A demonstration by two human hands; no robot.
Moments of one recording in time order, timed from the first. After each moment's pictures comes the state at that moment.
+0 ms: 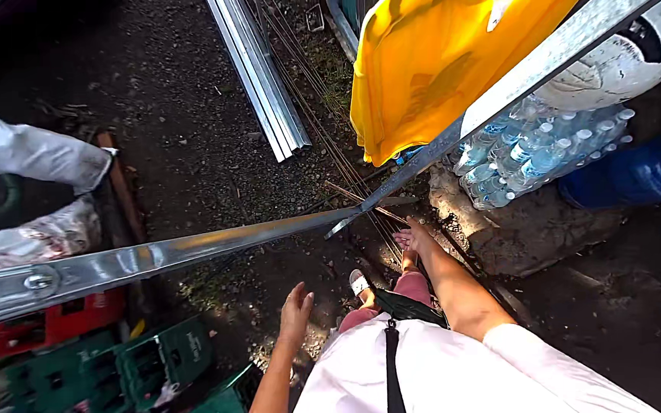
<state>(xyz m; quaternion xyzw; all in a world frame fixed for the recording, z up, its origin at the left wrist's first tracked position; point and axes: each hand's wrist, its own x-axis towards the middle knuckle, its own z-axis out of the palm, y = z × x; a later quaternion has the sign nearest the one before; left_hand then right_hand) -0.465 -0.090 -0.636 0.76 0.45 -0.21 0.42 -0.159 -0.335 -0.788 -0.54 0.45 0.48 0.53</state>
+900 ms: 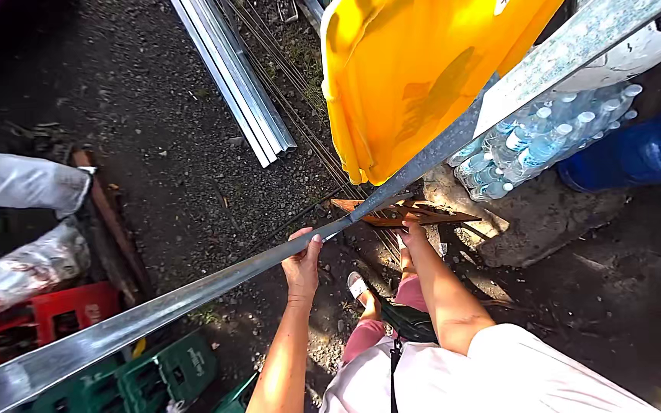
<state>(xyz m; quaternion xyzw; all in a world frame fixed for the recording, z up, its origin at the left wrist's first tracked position) -0.266 -0.114 -0.622 0.68 0.38 0.16 0.61 -0.131 -0.329 -0.829 -0.43 0.56 0.21 0.68</state>
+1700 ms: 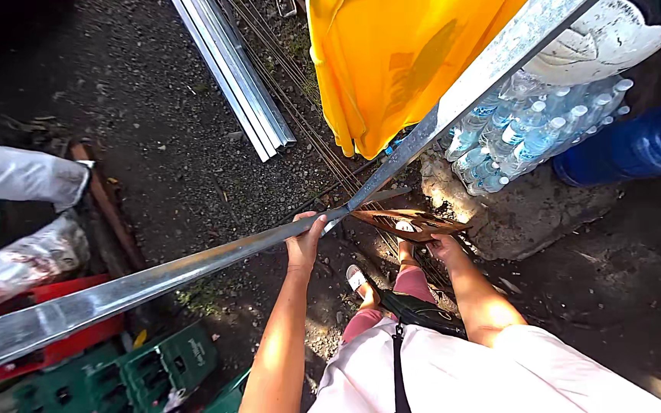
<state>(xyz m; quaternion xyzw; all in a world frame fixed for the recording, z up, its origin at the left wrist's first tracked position) -0.254 -0.101 -0.631 0.69 0.39 0.06 0.60 -0.164 -0.449 -0.818 -0.45 0.58 0.26 0.63</state>
